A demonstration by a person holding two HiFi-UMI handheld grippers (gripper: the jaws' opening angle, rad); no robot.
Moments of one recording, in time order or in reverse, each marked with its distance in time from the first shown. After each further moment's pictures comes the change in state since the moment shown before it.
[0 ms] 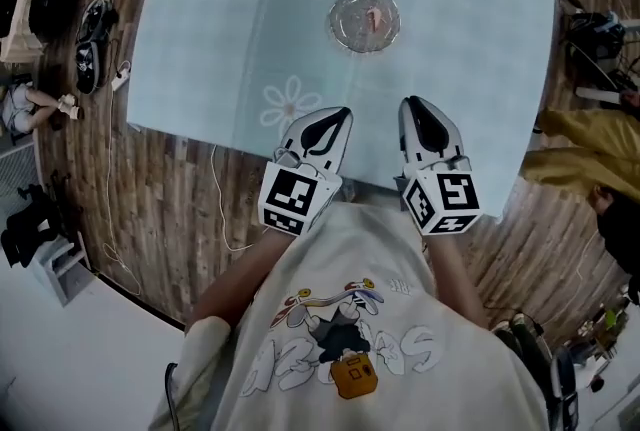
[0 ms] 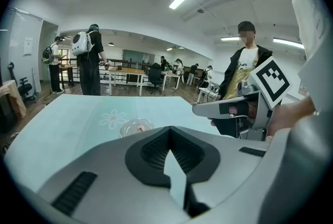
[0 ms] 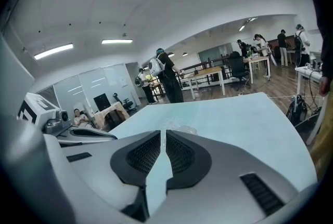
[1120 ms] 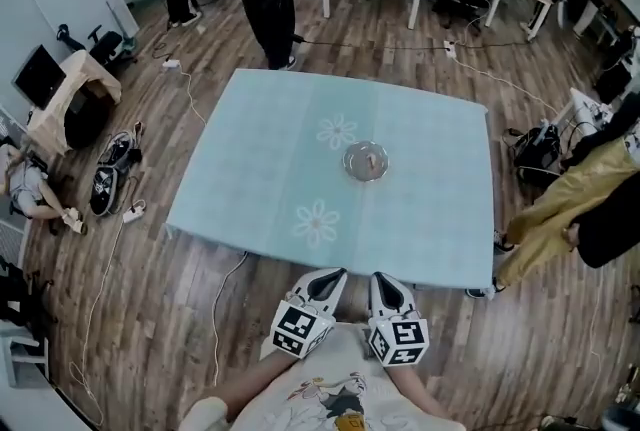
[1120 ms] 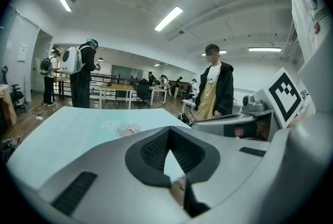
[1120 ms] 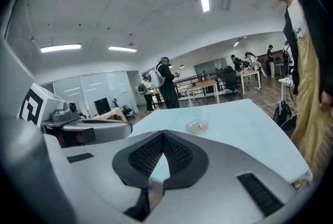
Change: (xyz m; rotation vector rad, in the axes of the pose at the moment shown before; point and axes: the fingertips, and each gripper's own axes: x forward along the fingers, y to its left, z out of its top) left arm -0.222 -0.089 -0.044 0.076 -0.189 -0.120; right arm -0.177 0.197 -0.081 -0.029 -0.130 -0.095
